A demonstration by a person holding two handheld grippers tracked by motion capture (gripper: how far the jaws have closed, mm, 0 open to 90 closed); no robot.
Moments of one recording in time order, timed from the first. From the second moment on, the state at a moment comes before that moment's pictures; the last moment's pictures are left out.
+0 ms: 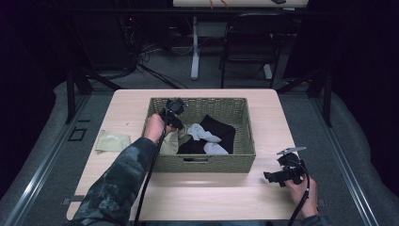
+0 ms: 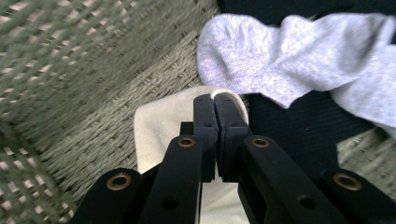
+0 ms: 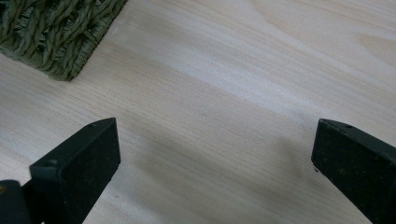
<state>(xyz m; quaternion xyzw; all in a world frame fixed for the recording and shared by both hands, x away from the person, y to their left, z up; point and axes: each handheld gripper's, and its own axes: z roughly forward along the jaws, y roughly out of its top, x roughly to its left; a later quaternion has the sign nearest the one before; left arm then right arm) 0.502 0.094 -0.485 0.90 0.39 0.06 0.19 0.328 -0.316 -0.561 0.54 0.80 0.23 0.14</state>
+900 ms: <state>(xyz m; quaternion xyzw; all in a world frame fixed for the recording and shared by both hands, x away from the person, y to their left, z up) 0.473 0.126 -0.378 0.89 0.37 0.12 0.25 0.328 -0.315 -0.562 0.54 0.80 0.24 0.13</state>
